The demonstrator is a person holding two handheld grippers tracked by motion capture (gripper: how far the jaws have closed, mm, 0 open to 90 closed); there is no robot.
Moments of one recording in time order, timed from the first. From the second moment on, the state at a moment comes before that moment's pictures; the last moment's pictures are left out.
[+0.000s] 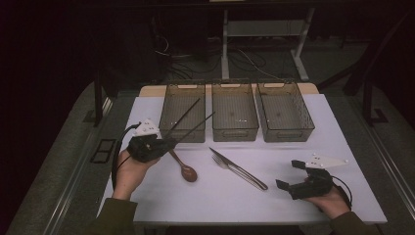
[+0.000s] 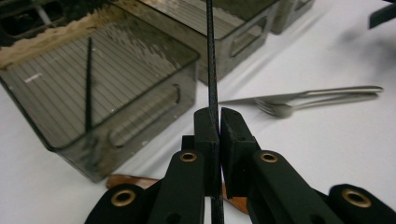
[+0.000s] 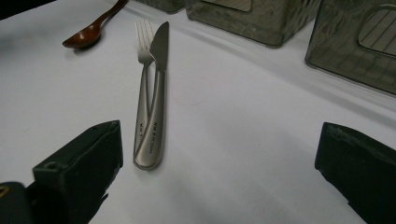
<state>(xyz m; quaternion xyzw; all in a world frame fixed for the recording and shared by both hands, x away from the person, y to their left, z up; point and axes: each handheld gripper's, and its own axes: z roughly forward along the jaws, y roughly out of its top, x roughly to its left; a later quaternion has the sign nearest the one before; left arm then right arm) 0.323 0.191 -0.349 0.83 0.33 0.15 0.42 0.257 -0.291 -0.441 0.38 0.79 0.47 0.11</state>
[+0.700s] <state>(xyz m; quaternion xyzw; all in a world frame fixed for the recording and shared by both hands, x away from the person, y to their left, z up) 0.386 0.180 -0.318 0.83 0.37 0.17 0.38 0.257 -0.293 -0.440 0.38 0.79 0.47 0.11</state>
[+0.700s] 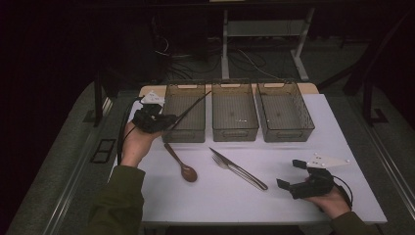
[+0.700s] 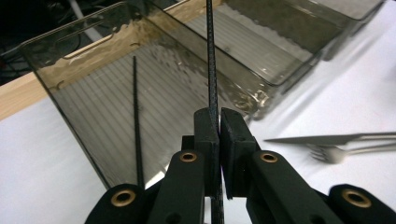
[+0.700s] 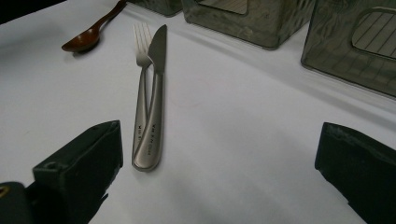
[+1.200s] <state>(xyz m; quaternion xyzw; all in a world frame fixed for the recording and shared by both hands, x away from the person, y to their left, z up) 0.433 0.176 -0.333 0.84 0.41 0.17 0.33 0.257 -0.294 -0.439 0.38 0.78 0.48 0.11</state>
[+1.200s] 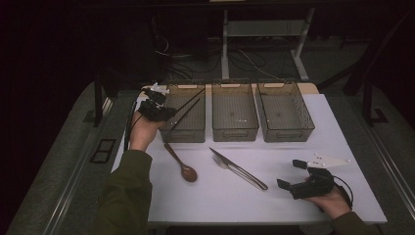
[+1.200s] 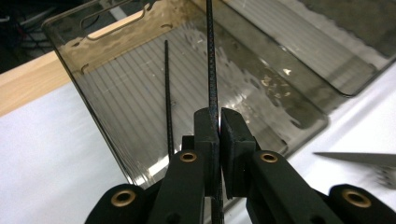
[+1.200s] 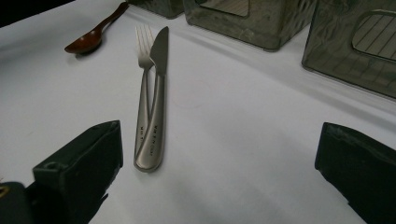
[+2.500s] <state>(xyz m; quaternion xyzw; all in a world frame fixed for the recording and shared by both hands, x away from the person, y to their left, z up) 0.477 0.151 -0.375 0.86 0.44 0.16 0.22 0.256 -0.296 -0.437 0.38 0.78 0.49 0.11</state>
